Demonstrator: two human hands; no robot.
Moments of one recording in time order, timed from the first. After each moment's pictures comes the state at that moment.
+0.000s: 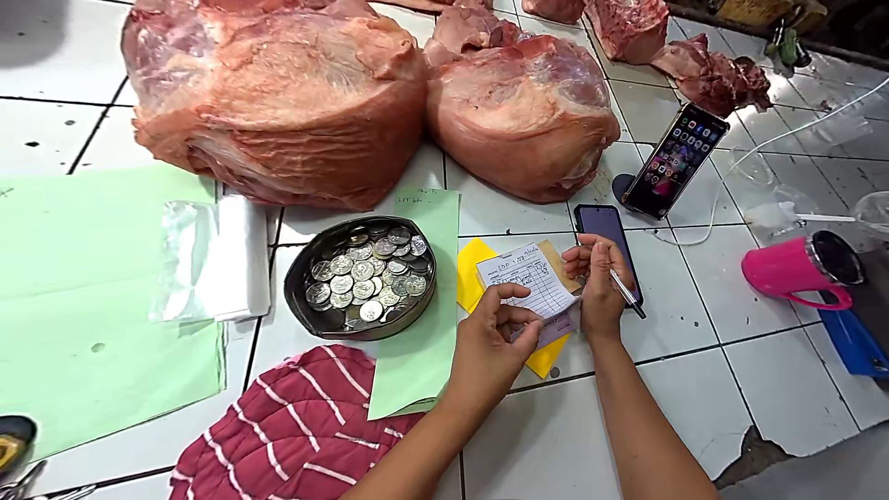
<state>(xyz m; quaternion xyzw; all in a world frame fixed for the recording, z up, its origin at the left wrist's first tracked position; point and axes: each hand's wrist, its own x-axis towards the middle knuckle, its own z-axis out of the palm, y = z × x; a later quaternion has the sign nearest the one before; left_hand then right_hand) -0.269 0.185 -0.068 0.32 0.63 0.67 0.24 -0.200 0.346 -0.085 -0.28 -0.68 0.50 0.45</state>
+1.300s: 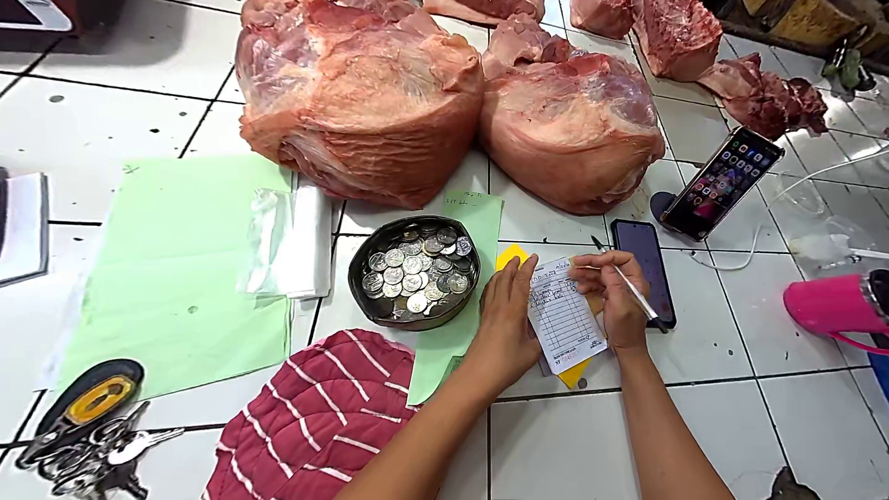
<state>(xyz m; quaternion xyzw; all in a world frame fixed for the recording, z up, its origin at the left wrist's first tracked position) -0.304 0.180 -0.074 0.41 0.77 0.44 0.21 -0.205 0.346 -0.085 -0.20 -0.70 0.59 0.35</state>
